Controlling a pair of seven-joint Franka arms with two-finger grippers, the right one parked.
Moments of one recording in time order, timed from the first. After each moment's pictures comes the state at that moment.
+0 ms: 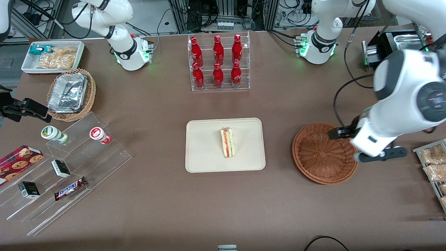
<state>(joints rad) -0.04 0.31 -0.15 -1.36 0.03 1.48 -0.30</state>
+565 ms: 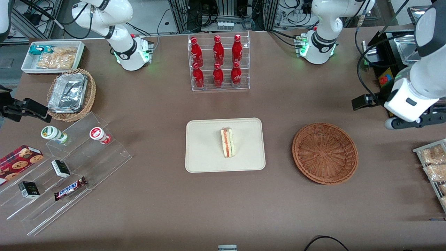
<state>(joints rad) 0.06 0.12 -0.22 -1.44 0.02 1.36 -0.27</state>
